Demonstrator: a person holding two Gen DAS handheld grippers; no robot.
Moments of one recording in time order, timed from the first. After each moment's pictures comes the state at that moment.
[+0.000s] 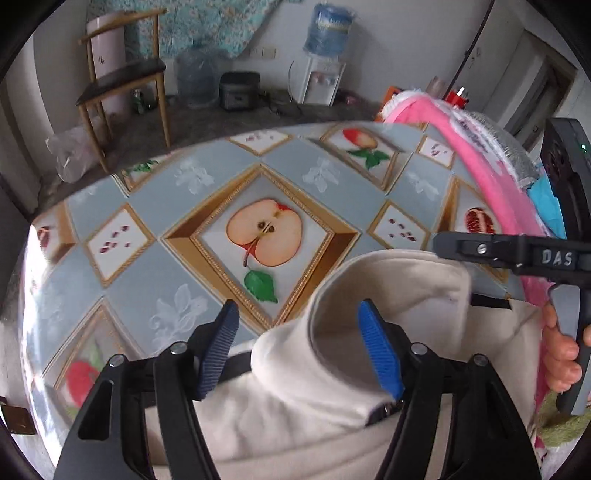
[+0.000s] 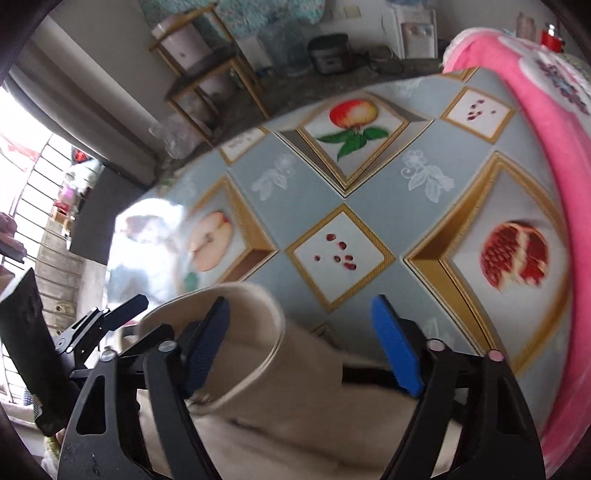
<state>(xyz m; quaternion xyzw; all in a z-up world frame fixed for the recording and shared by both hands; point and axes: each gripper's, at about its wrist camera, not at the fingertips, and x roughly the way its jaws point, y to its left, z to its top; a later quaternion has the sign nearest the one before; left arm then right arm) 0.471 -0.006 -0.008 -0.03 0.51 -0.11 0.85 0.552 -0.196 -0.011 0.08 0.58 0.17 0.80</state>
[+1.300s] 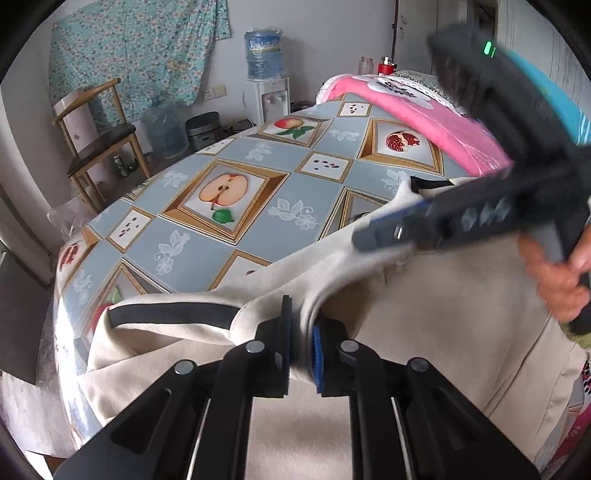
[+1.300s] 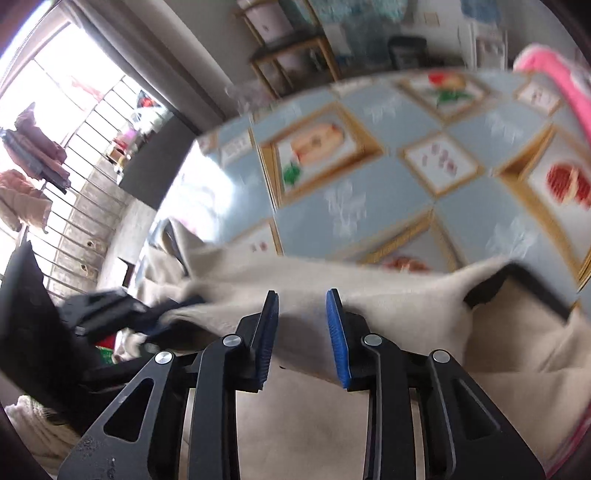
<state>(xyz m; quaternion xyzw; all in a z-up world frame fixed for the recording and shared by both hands) 0.320 -0.031 0.004 0.10 0.43 -0.16 0.88 0.434 -0.160 -0.020 0.05 0.55 0.30 0.78</state>
